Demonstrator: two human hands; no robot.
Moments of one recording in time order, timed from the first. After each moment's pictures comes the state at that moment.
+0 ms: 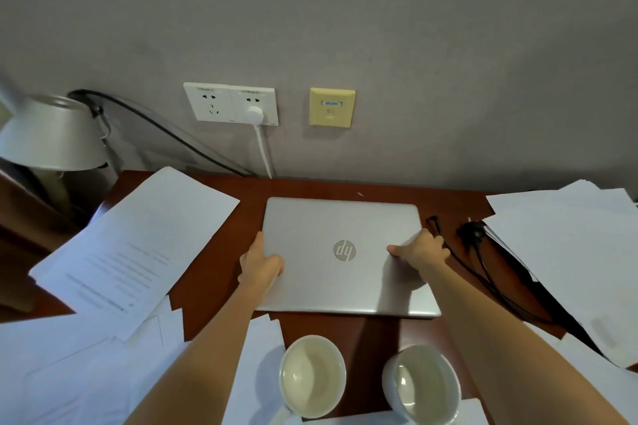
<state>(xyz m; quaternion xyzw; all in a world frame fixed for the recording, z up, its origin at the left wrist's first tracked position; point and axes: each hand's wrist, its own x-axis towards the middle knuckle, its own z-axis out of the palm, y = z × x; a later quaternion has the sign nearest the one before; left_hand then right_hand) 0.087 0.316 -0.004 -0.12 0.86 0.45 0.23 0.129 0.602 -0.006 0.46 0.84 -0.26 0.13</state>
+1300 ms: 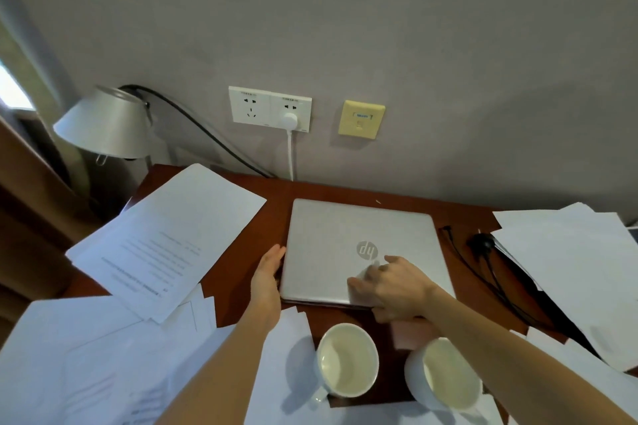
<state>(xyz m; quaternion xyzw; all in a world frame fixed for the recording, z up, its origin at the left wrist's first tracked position) 0.126 0.275 -0.010 -0.21 0.56 0.77 0.23 0.172 0.508 0.034 -0.30 0.92 0.20 0.14</state>
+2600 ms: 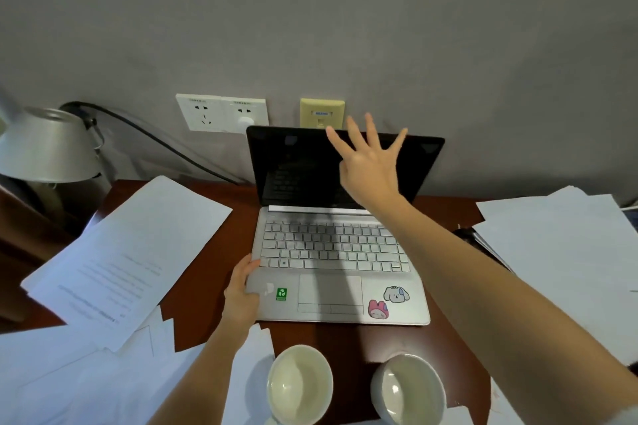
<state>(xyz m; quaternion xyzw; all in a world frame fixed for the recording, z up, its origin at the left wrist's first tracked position) 0.125 0.295 -0.025 -0.11 0.77 0.60 0.18 0.057 0.540 0.125 0.00 0.97 0.05 -0.23</state>
